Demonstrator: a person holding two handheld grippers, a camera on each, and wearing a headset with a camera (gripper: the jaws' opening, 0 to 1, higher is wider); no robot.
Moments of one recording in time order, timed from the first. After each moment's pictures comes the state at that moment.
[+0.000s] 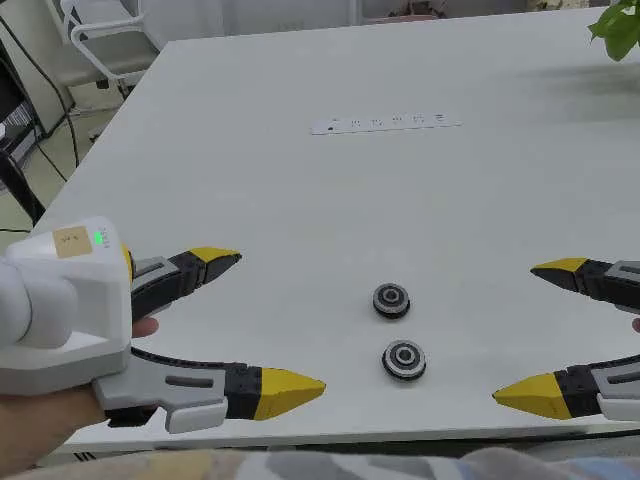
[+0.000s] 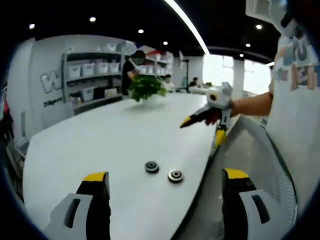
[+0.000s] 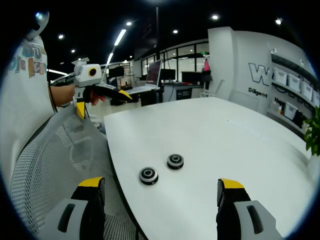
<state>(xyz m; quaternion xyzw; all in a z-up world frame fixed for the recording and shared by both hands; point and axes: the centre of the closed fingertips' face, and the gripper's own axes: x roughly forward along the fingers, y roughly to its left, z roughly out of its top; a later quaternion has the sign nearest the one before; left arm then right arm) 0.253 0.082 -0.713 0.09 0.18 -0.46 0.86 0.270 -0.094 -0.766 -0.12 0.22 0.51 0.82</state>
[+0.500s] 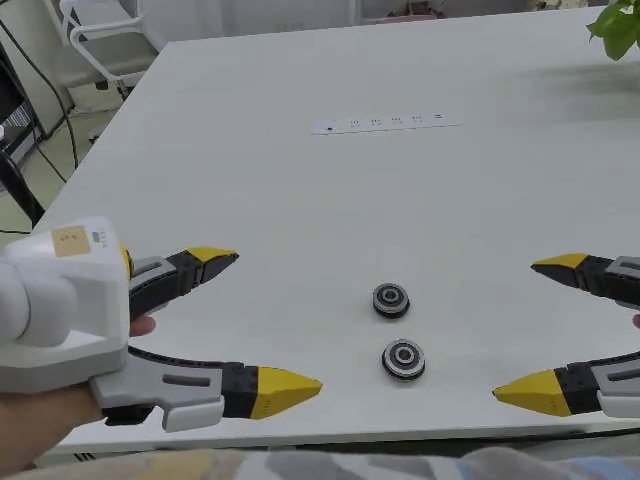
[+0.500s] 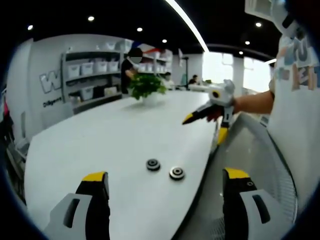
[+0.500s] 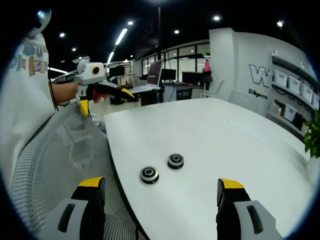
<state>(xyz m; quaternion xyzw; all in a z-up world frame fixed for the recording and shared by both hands) 0.254 0.084 -0.713 0.09 0.18 -0.46 0.86 0.271 -0.095 -0.764 -0.13 0.22 0.51 0.82</state>
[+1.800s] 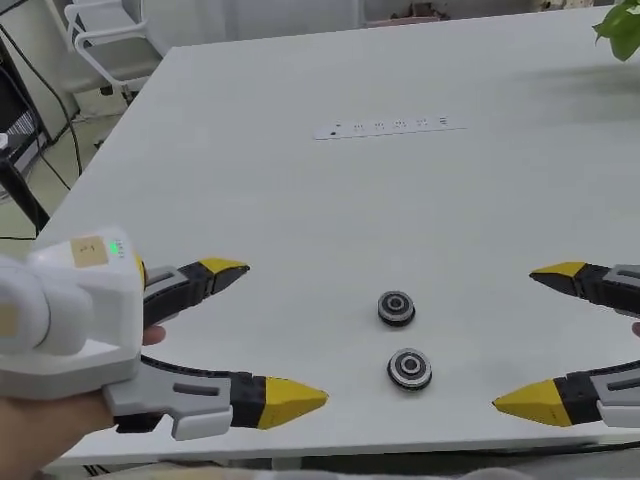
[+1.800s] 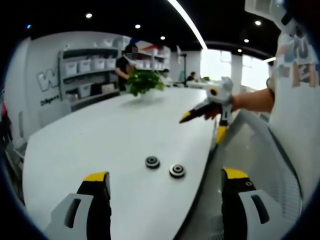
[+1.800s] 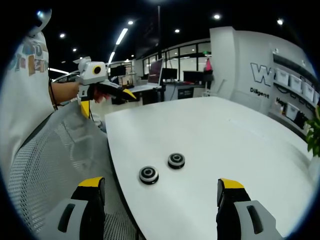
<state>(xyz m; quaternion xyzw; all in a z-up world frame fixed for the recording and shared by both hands) 0.260 0.080 -0.722 0.10 0.20 -0.47 0.86 0.276 -0.090 -0.771 -0.13 0.22 0.52 0.81</state>
